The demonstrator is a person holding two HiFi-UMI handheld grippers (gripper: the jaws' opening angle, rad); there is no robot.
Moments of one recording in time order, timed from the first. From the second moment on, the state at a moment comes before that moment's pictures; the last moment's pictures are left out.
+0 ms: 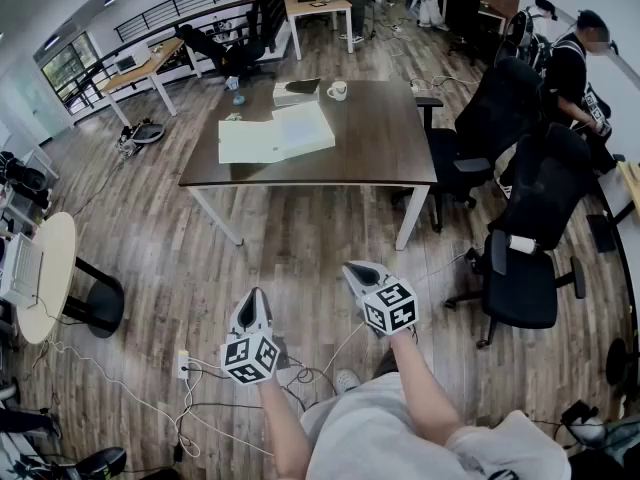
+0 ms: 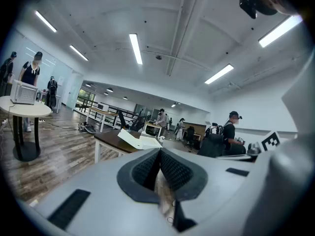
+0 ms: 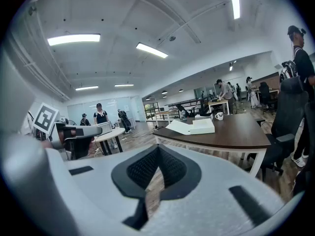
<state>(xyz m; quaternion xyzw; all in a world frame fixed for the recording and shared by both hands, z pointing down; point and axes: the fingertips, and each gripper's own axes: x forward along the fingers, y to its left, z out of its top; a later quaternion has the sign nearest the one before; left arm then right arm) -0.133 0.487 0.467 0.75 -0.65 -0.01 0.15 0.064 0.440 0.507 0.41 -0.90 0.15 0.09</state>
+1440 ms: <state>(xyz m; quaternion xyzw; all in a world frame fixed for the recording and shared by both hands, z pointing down) -0.157 0.466 0.467 0.75 -0.65 -0.02 0.14 0.095 0.422 0.507 0.43 -0.88 0.17 0.07</state>
